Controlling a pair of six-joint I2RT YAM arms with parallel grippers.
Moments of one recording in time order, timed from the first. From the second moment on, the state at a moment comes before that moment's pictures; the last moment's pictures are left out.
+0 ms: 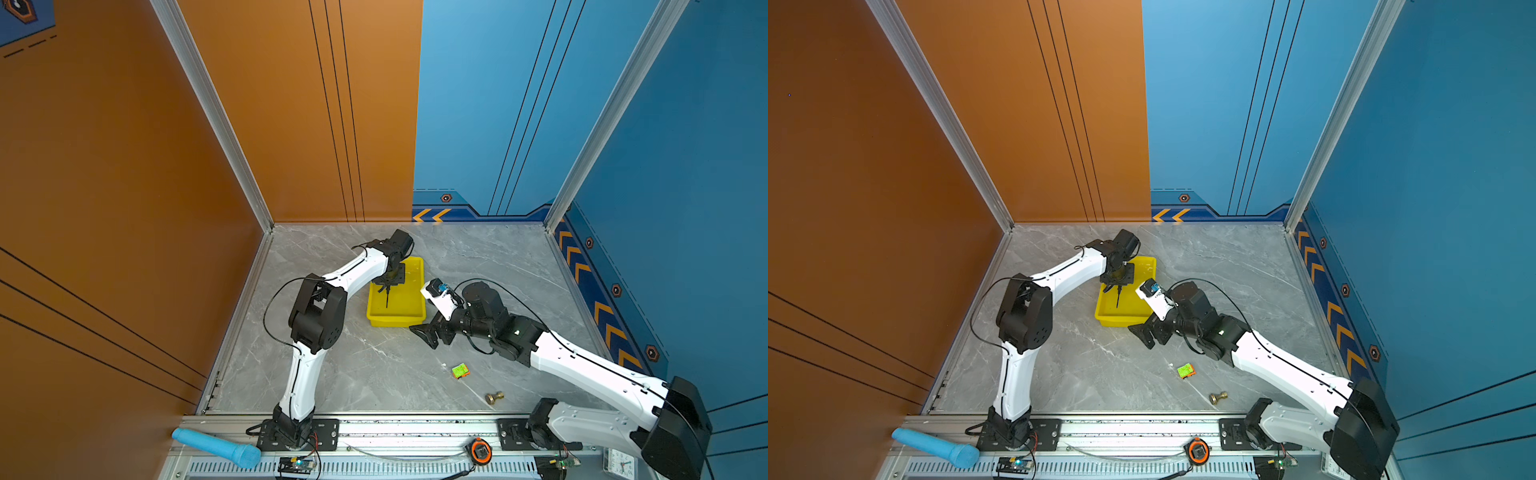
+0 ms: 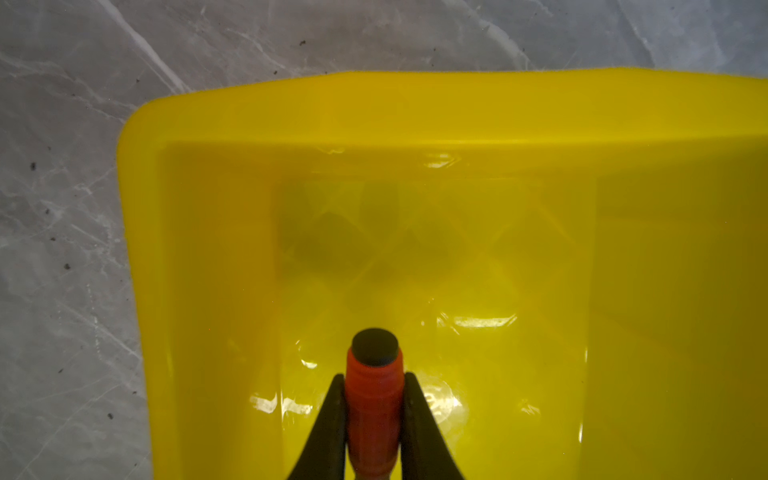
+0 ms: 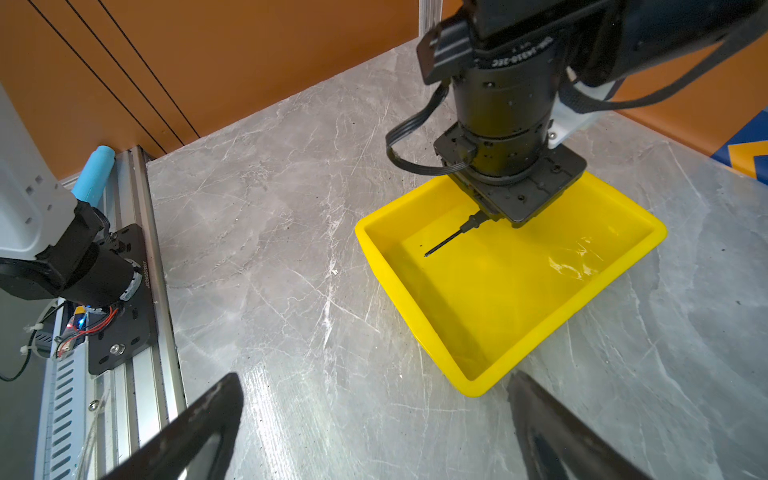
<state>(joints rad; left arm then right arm) -0.54 2.17 1.80 -0.86 -0.20 -0.50 0.80 1.17 0.83 -0.19 -0.22 -0.01</state>
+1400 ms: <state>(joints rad) -0.59 2.09 1.75 -0.84 -0.24 -0.57 0.67 0.99 0.80 -0.15 -0.16 0.02</state>
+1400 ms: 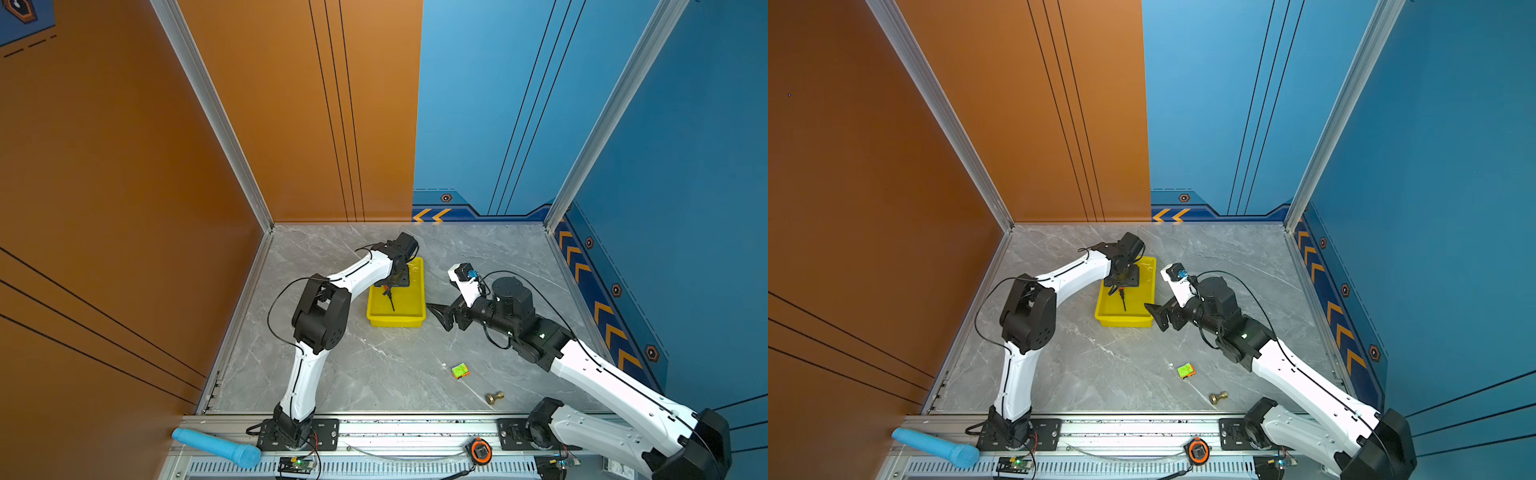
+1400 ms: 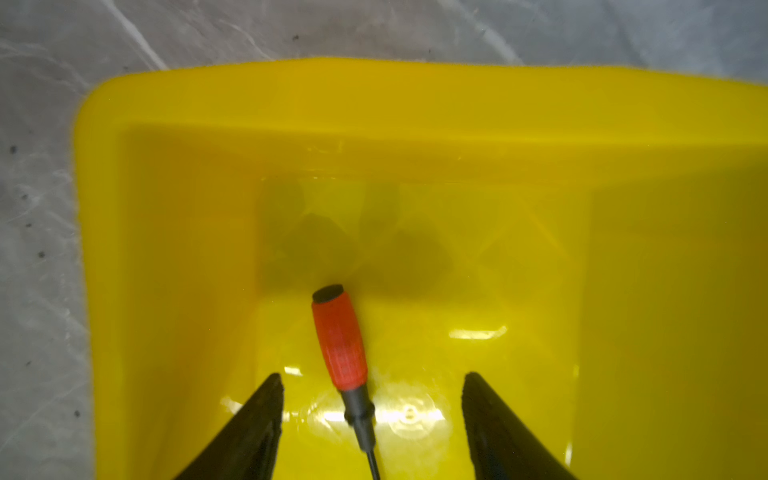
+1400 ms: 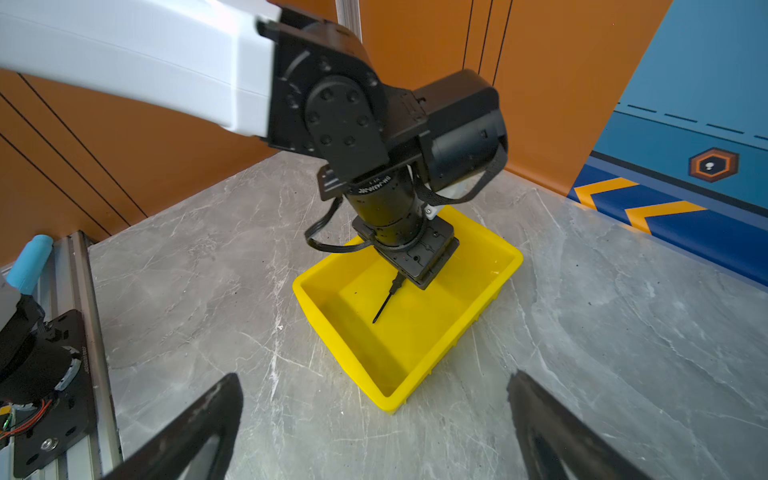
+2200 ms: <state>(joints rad) -0.49 1.03 0.89 -0.78 -0.49 -0.47 0.45 0.76 0.66 -0.29 0.23 0.19</state>
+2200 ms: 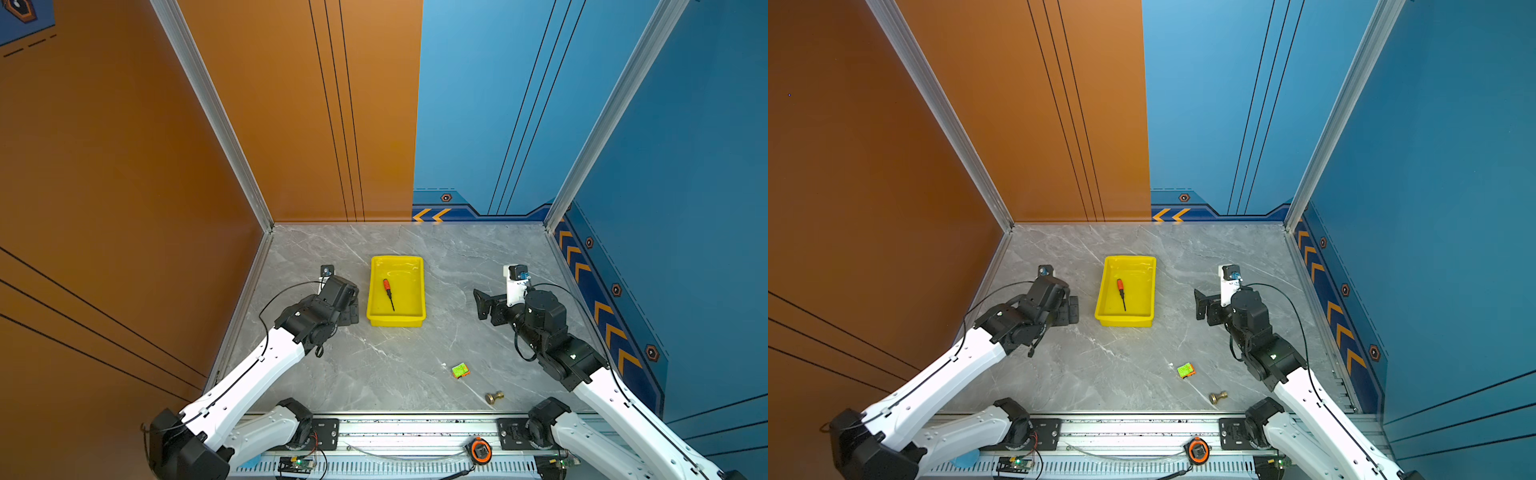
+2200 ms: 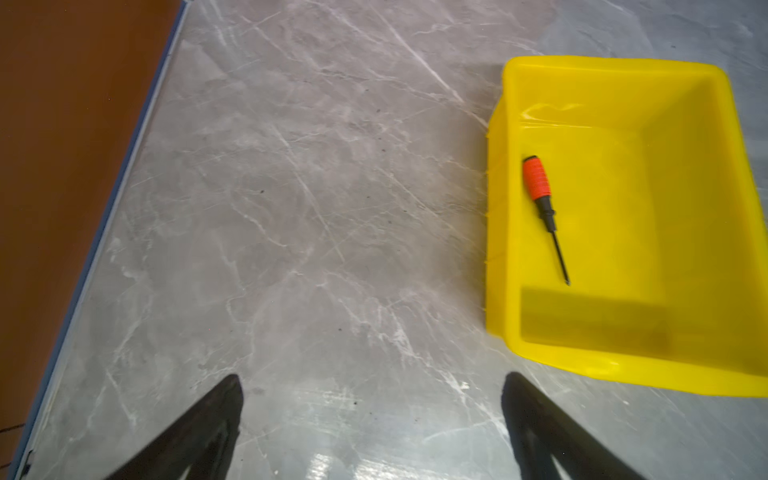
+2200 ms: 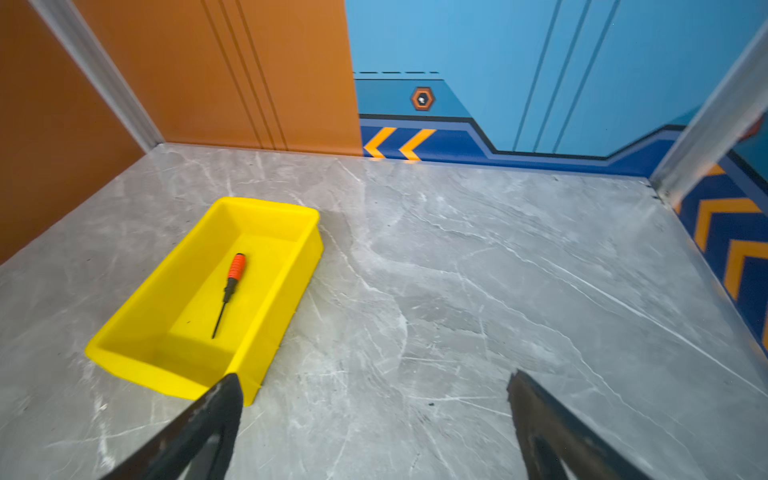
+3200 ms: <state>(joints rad) -0.14 0.90 0.49 -0.28 -0.40 -0.16 0.15 0.92 0.41 -0.01 0.28 0.13</state>
